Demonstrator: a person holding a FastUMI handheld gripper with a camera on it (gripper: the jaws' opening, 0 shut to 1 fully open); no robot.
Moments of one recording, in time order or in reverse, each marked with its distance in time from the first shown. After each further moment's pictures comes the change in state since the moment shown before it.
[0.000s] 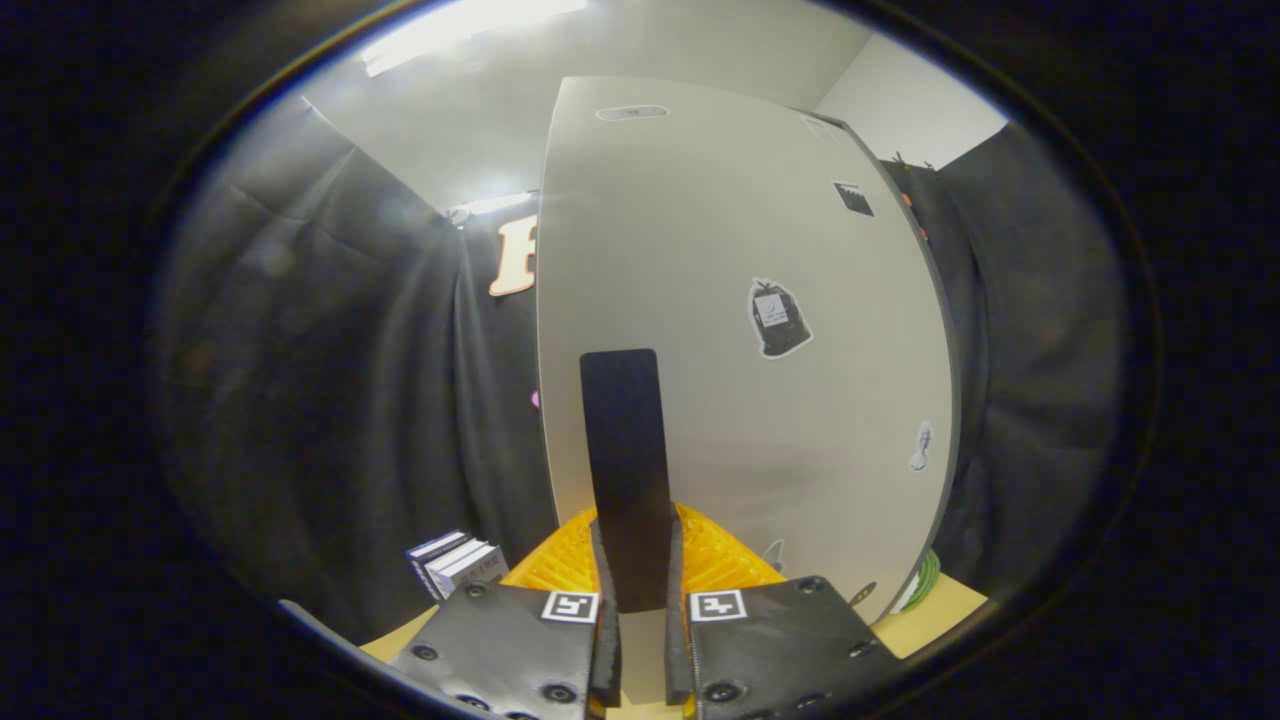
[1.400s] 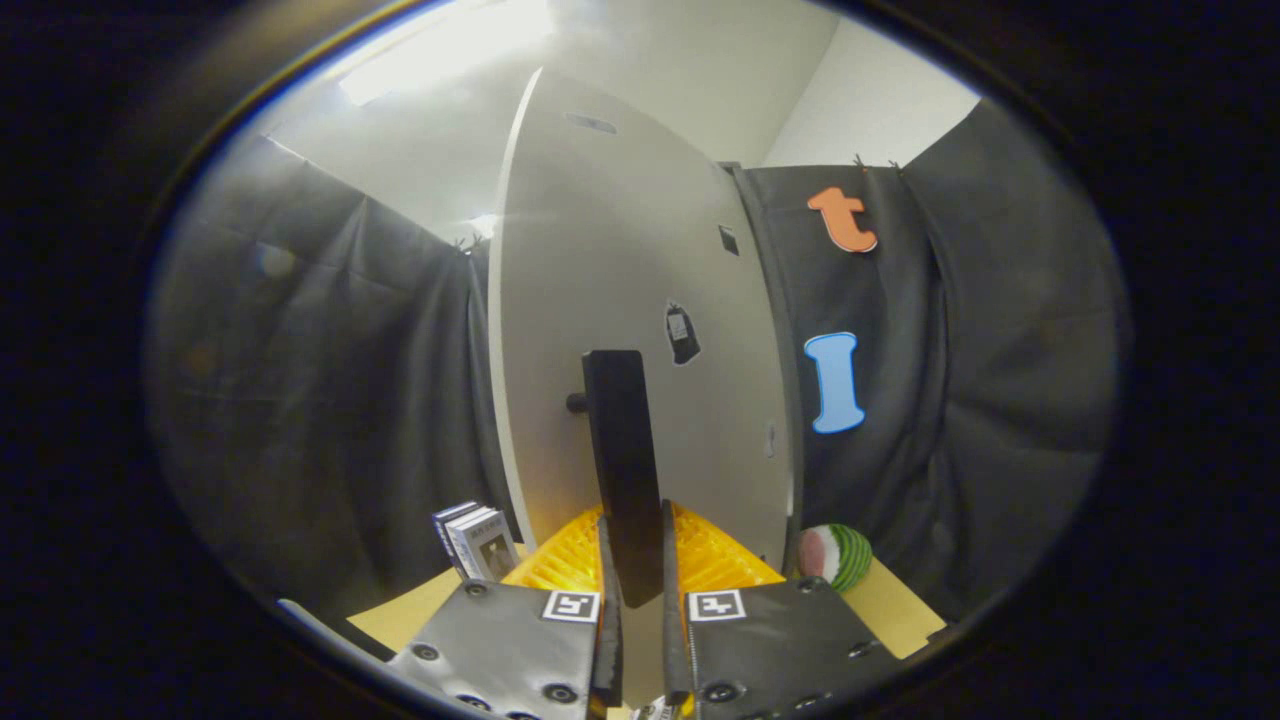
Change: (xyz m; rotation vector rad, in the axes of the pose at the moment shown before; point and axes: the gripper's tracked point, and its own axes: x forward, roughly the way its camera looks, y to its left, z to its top) arm -0.149 -0.129 0.029 0.024 0.020 0.025
